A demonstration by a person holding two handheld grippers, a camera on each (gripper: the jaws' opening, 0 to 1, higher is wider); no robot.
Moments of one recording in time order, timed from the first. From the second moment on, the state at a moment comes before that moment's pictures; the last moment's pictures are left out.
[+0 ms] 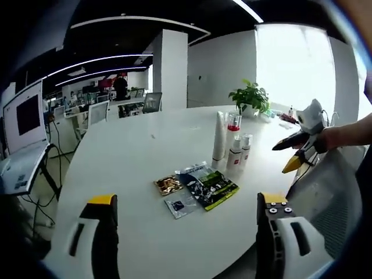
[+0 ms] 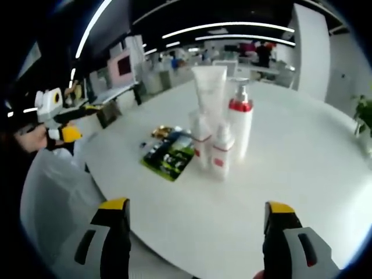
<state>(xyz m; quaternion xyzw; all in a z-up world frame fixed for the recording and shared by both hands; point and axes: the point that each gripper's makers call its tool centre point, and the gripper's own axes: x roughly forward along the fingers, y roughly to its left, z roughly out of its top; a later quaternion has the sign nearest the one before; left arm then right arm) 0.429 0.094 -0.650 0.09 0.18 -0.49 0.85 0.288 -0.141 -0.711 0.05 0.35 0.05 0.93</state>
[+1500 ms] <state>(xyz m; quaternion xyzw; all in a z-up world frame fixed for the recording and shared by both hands) 0.422 0.094 -0.654 0.11 0.20 -0.49 0.84 0.287 -0.140 -0.714 0.03 0.36 0.05 0.93</state>
